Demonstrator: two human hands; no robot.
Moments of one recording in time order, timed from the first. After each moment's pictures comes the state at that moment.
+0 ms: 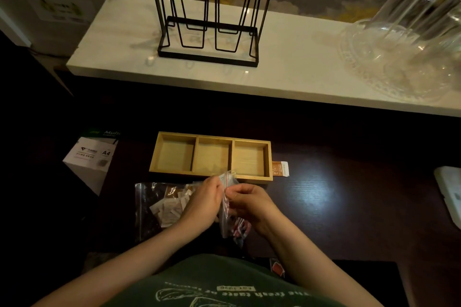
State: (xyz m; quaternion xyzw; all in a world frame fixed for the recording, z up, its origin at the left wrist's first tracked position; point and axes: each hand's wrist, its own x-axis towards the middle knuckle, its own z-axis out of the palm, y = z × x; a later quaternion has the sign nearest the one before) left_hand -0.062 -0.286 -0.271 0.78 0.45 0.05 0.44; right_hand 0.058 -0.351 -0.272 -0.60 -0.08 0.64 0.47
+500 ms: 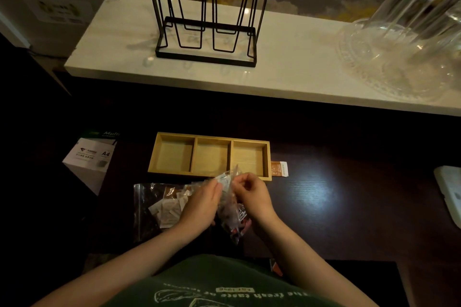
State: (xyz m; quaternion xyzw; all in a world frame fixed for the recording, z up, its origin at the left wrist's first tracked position) left_hand -0.063 -0.289 -0.277 0.75 0.46 0.07 0.47; right_hand 0.058 -0.348 -0.276 -0.72 -0.23 0.45 0.47
